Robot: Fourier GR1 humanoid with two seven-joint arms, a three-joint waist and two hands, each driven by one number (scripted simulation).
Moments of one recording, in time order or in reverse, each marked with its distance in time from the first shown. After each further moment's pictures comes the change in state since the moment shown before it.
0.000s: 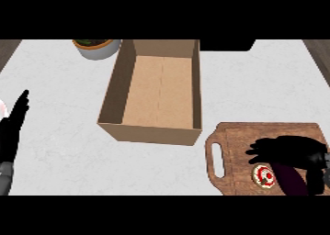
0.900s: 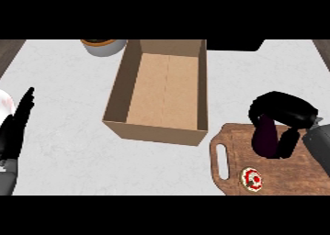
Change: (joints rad) left arm -0.022 -0.038 0.023 0.004 -0.041 -0.038 -0.015; right arm -0.177 0.216 -0.284 0.197 0.046 -0.251 -0.034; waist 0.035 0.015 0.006
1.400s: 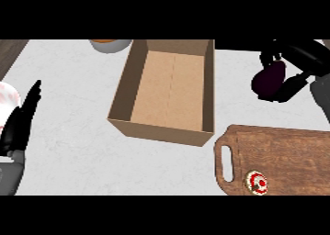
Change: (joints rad) left arm -0.062 -0.016 -0.014 0.027 -0.017 -0.003 0.005; right arm -0.367 0.053 -0.241 0.349 -0.094 -0.137 -0.107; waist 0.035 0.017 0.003
